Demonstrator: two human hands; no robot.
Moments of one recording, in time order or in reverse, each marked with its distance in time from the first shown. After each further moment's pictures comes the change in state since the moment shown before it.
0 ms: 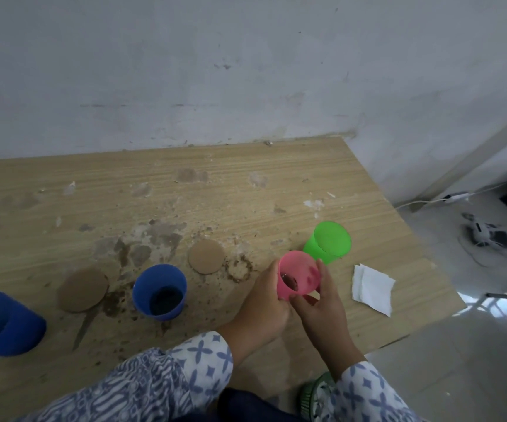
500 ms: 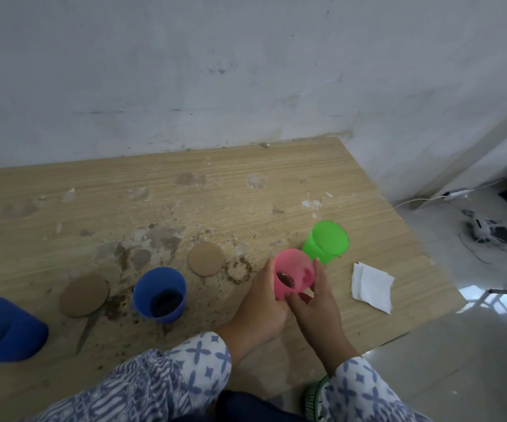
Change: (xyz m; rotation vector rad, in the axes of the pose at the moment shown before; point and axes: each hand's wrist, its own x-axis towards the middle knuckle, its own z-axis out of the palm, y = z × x) left_hand 0.003 -0.006 0.000 0.043 0.012 -0.032; right_hand 0.000 0.001 0.008 -0.074 -0.010 0.030
